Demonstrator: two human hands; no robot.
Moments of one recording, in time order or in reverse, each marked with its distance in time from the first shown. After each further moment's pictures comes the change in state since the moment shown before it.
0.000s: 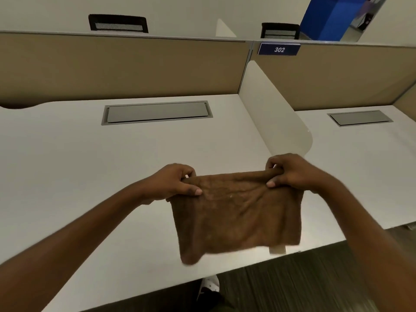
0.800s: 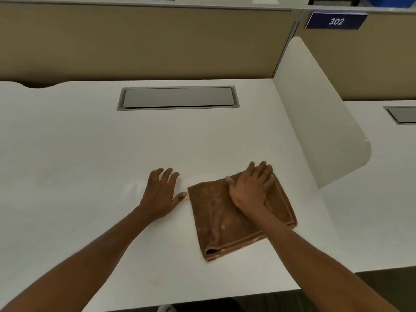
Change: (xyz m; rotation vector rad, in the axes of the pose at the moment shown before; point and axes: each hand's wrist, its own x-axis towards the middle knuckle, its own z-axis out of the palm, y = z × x) left_hand 0.049 -0.177 0.007 0.925 0.408 -0.205; right_hand 0.162 0.019 0.205 -0.316 0.305 0.417
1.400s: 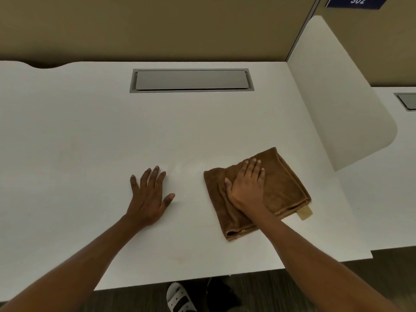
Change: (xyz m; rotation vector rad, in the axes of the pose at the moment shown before) left_hand -0.088 -0.062 0.013 -0.047 -0.061 -0.091; right_hand -0.061 -0.039 0.035 -0.143 0.010 -0.211
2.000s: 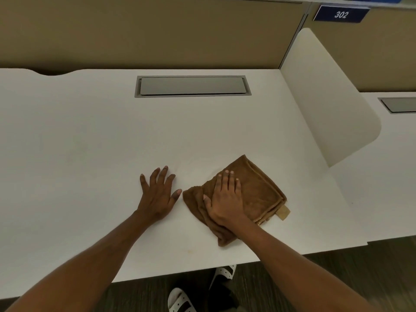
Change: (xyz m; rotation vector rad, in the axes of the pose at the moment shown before) left_hand -0.006 0.003 -0.002 -0.064 0.030 0.036; right_hand -0.062 -0.064 0.001 0.024 -0.074 -0.189
